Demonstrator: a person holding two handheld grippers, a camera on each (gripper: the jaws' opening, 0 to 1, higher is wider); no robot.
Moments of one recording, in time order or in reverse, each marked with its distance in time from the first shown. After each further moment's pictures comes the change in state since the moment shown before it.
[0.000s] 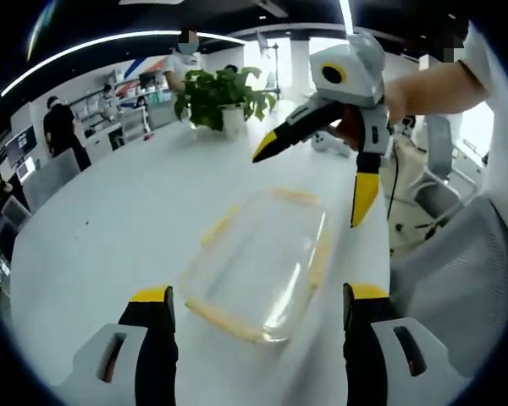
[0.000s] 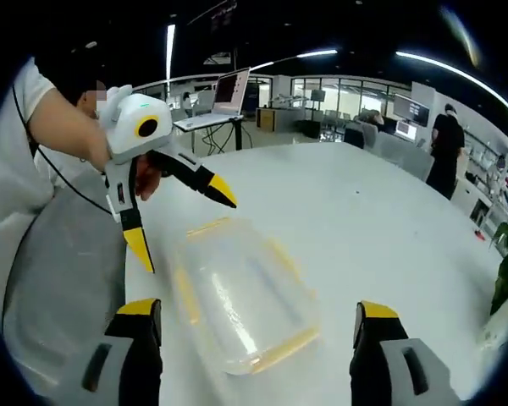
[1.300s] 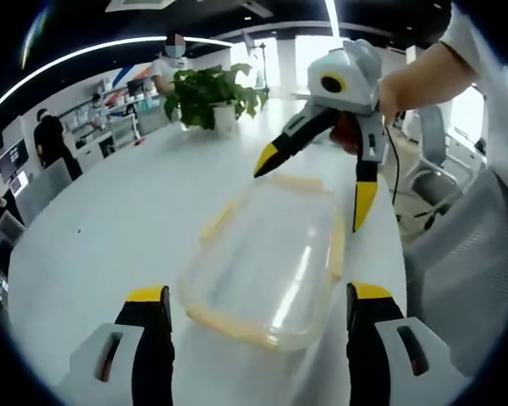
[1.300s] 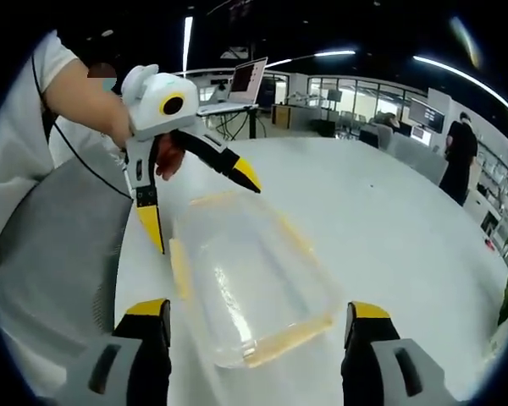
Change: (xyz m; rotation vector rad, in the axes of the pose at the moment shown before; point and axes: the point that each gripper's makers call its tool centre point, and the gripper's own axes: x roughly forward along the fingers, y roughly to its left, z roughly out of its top) left arm 0.021 0.007 -0.008 0.061 -0.011 -0.040; right arm 0.018 -0.003 -0.022 -0.076 0.015 0.049
